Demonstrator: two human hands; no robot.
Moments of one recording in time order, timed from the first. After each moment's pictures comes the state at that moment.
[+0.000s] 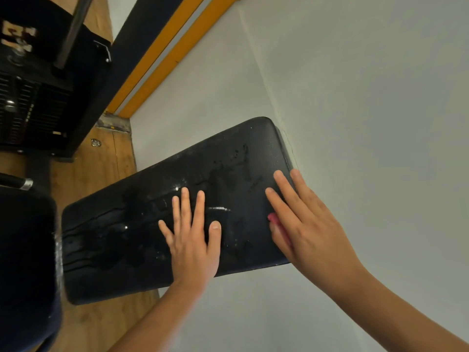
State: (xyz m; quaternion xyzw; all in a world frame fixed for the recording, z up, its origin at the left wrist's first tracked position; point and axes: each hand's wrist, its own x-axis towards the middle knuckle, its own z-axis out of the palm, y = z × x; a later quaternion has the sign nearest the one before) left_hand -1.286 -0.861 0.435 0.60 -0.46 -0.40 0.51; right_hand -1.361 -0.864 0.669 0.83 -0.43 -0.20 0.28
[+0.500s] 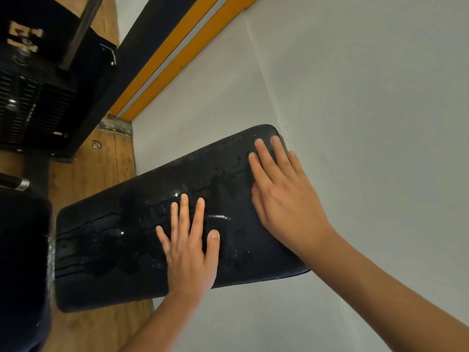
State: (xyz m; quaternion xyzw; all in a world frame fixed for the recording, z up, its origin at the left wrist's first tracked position) left_hand -1.287 -0.865 0.435 0.60 -0.45 -0.40 0.52; right_hand -1.318 -0.934 0.655 0.79 -0.45 -0.26 0.31
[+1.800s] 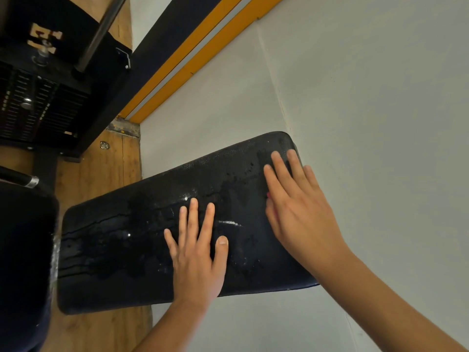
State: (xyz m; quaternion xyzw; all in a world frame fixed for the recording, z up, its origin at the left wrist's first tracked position) left_hand -1.286 -0.864 0.436 0.60 -0.45 -0.40 0.52; right_hand -1.315 -0.927 0.654 0.79 -0.47 -0.25 0.29
